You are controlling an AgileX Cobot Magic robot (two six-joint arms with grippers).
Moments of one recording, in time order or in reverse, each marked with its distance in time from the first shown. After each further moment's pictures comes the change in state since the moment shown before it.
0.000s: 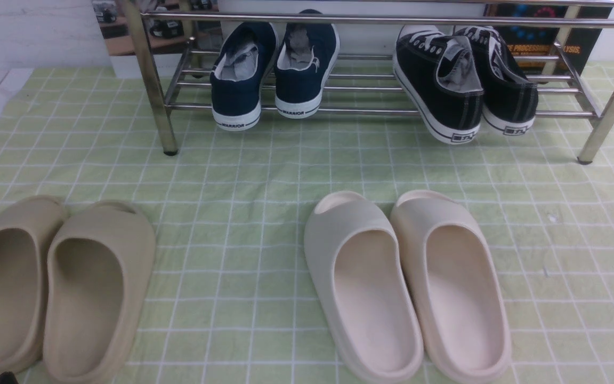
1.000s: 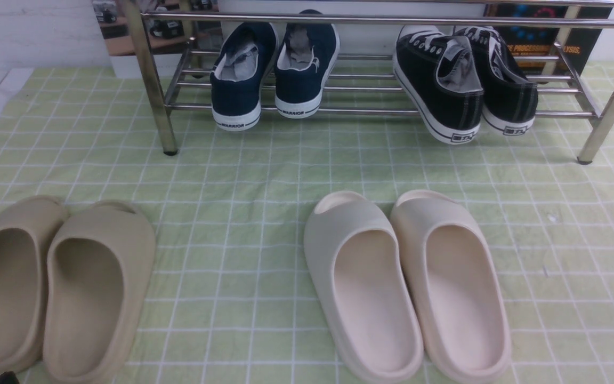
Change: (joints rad) right arm -0.054 -0.166 0.583 -0.268 -0.613 0.284; left arm 0.000 0.000 0.000 0.000 0.000 0.000
